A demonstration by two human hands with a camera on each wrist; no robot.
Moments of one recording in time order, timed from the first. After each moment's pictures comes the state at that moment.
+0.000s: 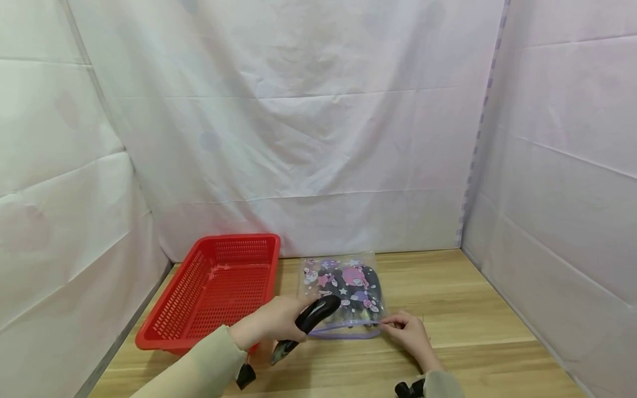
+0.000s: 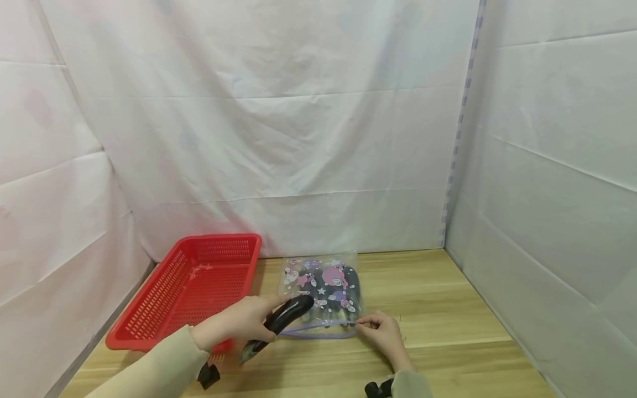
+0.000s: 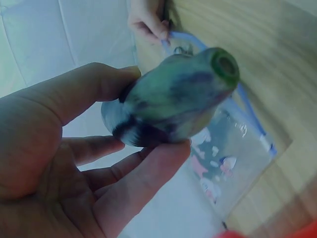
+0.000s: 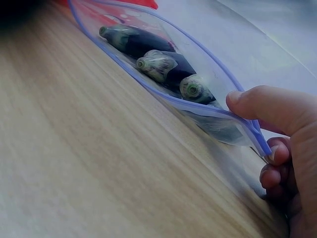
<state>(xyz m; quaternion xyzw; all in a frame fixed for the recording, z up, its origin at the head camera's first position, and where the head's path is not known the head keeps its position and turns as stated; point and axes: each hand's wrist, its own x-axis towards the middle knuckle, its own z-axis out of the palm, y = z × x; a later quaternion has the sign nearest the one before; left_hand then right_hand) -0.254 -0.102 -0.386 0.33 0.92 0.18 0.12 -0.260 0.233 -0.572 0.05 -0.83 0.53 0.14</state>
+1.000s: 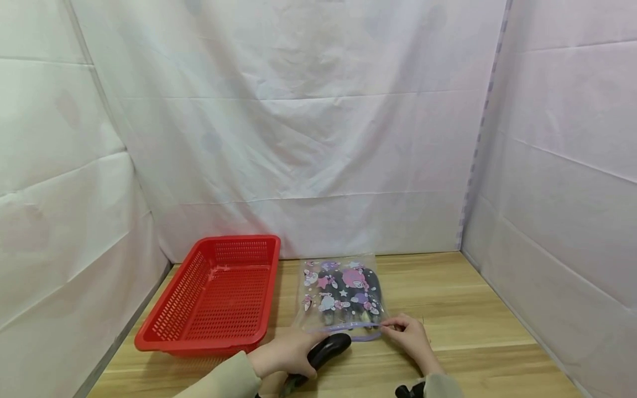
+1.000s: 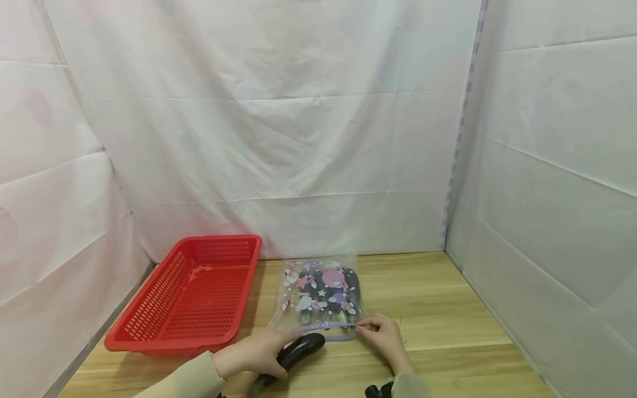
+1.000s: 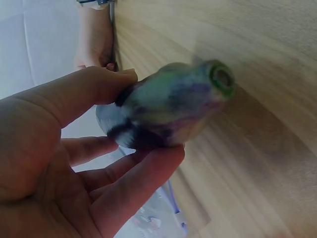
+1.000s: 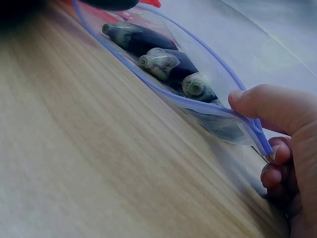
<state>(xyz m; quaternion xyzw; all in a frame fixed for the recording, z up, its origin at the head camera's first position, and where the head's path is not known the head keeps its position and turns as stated) -0.235 -0.086 -0.455 0.37 0.91 0.14 0.12 -0.260 0.232 -0.571 0.04 -0.84 0.53 0.14</state>
